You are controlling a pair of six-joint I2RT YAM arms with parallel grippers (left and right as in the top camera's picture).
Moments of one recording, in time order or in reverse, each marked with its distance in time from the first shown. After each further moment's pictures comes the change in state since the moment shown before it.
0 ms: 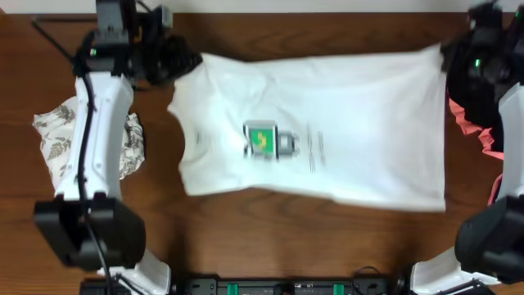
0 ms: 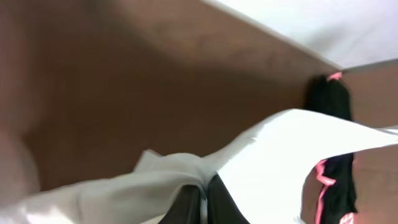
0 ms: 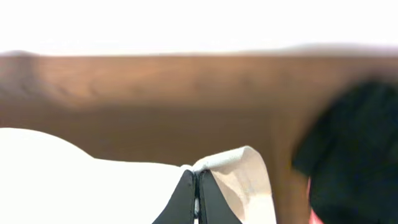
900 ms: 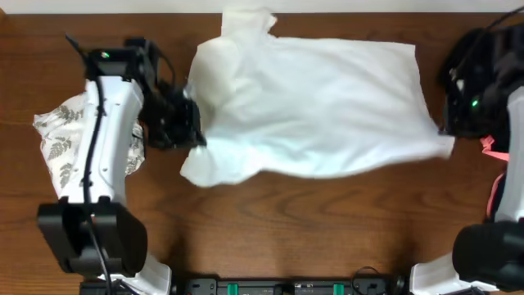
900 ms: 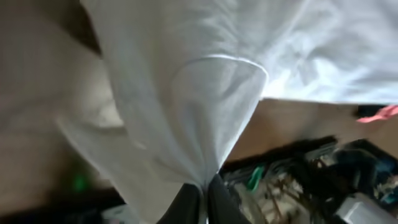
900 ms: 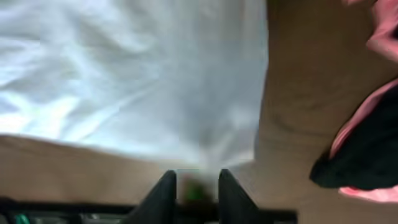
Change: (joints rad) left arm -0.049 -0.043 -0.156 -0.715 -0.118 0.237; right arm 0.033 -0.045 0.041 -0.914 0.328 -0.022
